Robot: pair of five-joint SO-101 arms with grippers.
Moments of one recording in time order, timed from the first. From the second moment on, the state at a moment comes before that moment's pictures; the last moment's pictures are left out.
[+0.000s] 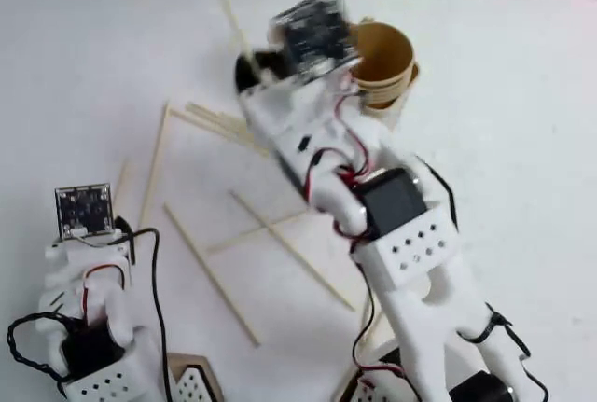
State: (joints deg) left arm -31.4 -104.0 88.4 63.2 -18.3; right arm -32.4 -30.5 12.5 40.1 1.1
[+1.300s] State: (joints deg) left arm -31.4 -104.0 88.4 63.2 -18.3; right arm -40.9 -32.0 54.0 63.7 13.1
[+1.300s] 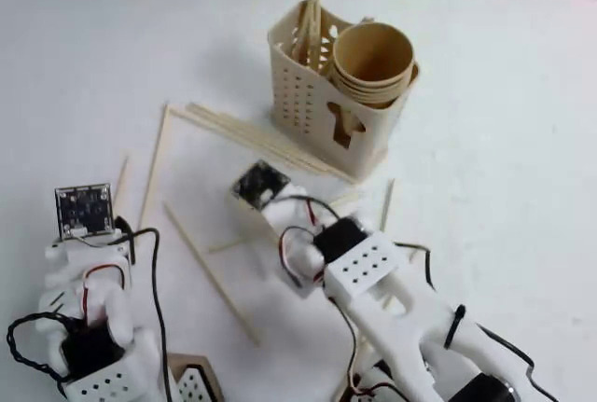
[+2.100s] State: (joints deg) left arm -31.4 -104.0 88.4 63.2 -18.3; right arm -46.9 -26.6 49.9 62.0 4.4
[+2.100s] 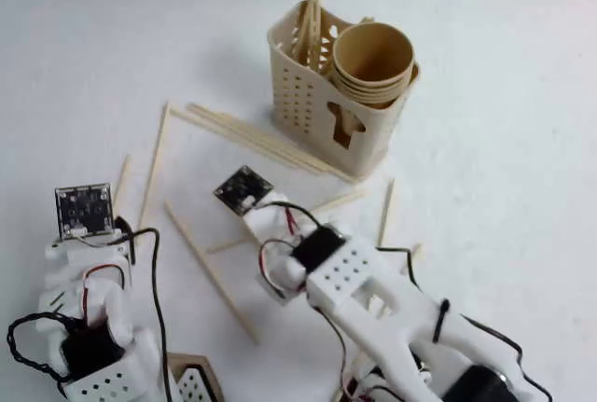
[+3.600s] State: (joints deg) left arm -31.4 -104.0 88.4 63.2 -18.6; right arm -41.0 -32.4 30.2 59.5 5.3
